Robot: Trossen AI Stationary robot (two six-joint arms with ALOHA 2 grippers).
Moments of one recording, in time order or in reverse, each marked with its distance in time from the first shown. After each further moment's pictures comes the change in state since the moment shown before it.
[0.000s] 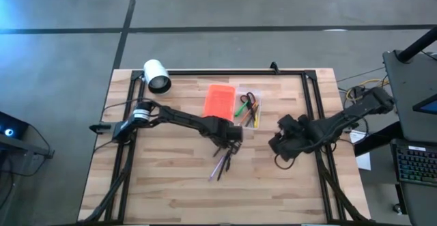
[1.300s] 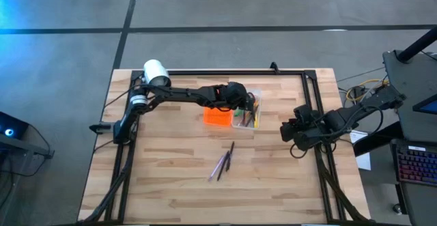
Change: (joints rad) left arm 0.272 -0.033 0.033 0.448 -0.154 0.065; right arm -0.008 -0.295 -0.153 0.037 0.104 0.142
